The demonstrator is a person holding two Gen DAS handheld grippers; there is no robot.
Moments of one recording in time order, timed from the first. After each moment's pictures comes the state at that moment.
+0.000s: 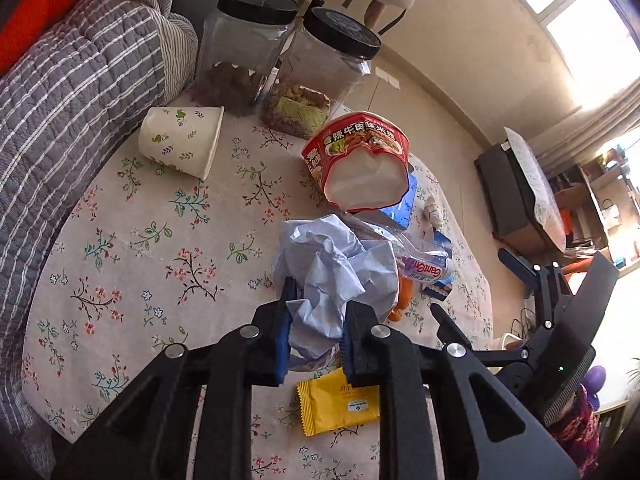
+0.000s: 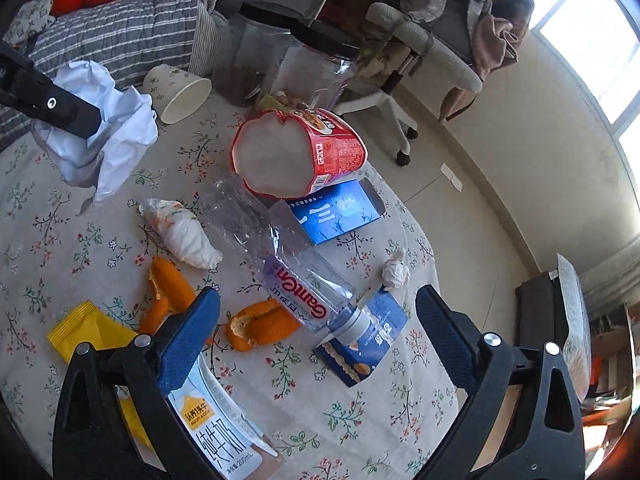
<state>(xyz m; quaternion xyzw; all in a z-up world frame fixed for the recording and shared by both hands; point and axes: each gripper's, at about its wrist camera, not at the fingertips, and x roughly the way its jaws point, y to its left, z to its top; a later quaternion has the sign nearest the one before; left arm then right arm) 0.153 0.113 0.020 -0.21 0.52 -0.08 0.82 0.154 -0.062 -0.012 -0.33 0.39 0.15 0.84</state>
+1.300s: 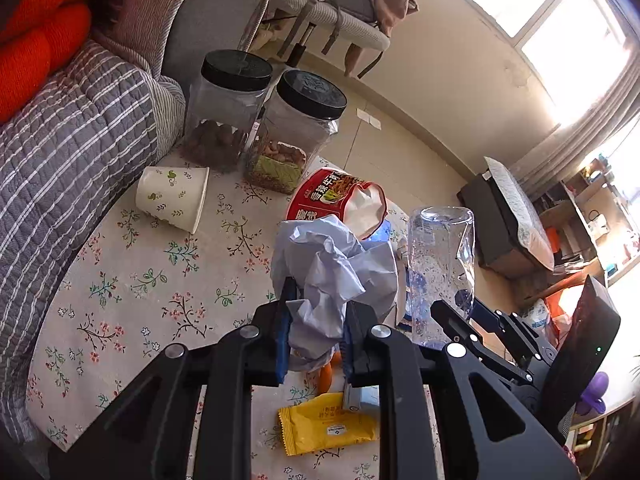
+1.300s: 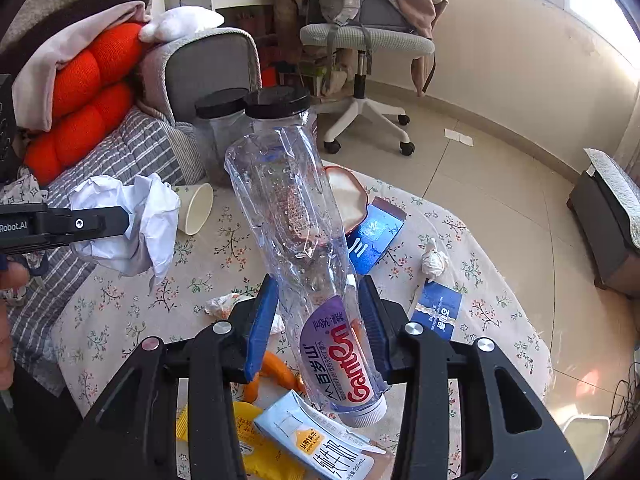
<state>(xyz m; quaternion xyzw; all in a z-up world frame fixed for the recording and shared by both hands) 0.137 0.109 0.063 -0.20 0.44 -0.09 0.87 0.133 -0.098 0.052 -0.06 0.39 0.15 0.91</state>
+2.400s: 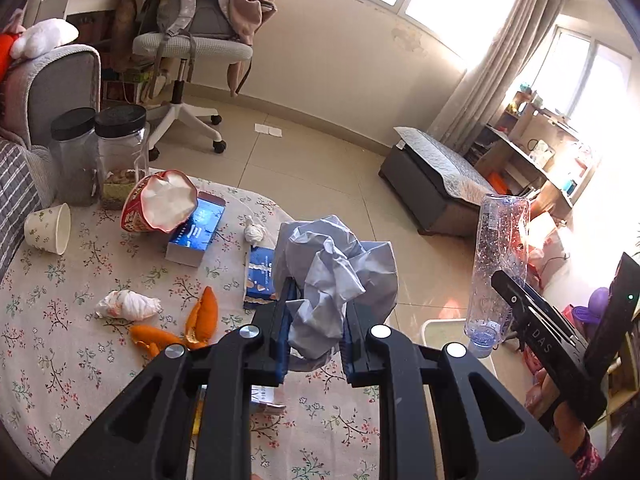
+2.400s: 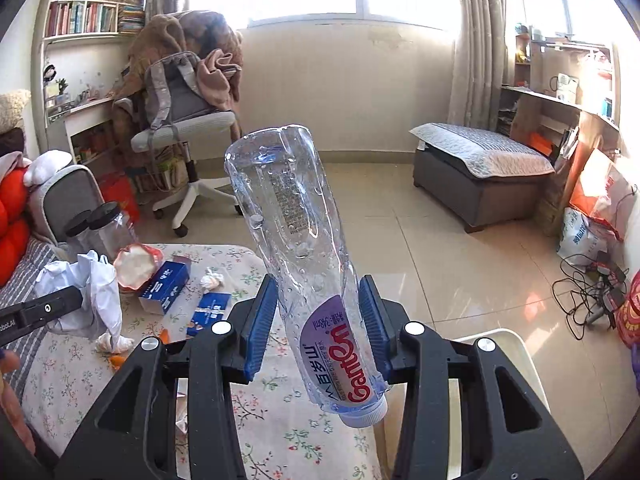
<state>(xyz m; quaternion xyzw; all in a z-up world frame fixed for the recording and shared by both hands) 0.068 -0.096 0.090 -0.11 0.37 -0.22 0.89 0.010 -0.334 0.095 0.06 0.27 -0.12 0.95</state>
